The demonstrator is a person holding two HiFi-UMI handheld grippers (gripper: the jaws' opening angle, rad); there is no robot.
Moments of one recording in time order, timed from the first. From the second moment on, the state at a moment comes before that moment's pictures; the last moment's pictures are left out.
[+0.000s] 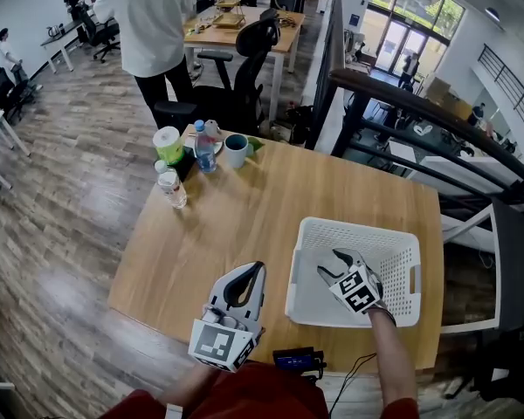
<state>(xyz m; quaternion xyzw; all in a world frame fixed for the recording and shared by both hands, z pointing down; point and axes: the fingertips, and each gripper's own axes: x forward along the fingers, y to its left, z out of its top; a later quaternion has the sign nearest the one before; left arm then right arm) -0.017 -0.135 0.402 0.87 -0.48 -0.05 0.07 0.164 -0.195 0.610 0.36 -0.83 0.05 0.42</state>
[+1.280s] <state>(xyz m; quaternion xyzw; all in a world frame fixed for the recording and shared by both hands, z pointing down) -0.005 -0.136 0.404 0.88 -0.46 -0.04 0.07 0.184 -0.191 0.617 0.36 -0.82 0.08 0.43</state>
